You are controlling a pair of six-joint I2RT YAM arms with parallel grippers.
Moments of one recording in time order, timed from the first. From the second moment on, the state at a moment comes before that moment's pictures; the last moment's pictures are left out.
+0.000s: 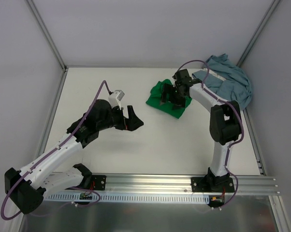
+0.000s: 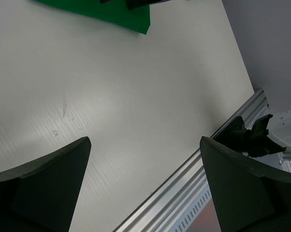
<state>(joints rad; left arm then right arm) -0.64 0.98 0.84 -0.31 0.22 -0.57 0.37 1.98 1.58 -0.67 -0.26 0.46</state>
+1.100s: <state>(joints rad) -0.64 0.99 0.83 -0.39 0.20 -0.57 0.15 1.82 1.27 -0.63 -0.11 0.42</state>
